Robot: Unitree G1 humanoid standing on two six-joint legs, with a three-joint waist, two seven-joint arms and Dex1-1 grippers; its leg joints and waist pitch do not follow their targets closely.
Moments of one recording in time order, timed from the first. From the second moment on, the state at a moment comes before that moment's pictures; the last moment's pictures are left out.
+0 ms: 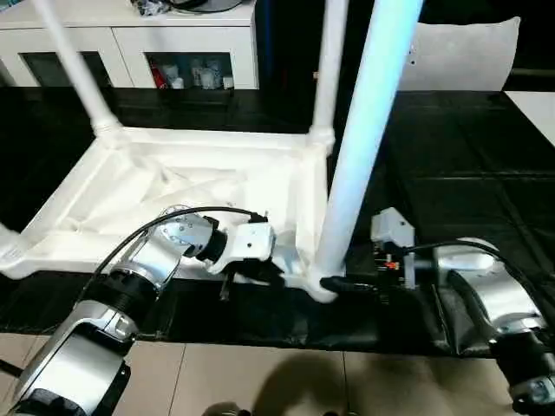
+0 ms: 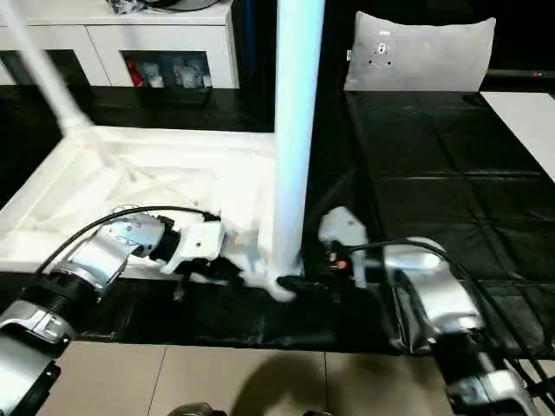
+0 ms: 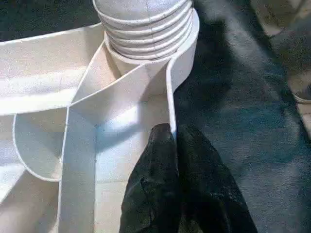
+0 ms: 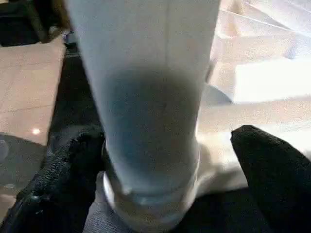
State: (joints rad) left arm -0.69 0.39 -0.43 0.67 0.08 -0.21 -1.37; right arm -0.39 -0.49 0.21 0.30 0.21 0.11 1.22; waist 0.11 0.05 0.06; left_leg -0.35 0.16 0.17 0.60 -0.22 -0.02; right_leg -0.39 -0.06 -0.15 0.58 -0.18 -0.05
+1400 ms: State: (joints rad) left arm -0.70 0.02 -0.26 0.65 0.15 0.27 -0.64; right arm -0.49 -0.09 -0.08 0.42 0.16 0.33 0.31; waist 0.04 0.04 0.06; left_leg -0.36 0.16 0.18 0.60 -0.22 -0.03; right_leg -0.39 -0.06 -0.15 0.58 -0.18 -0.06
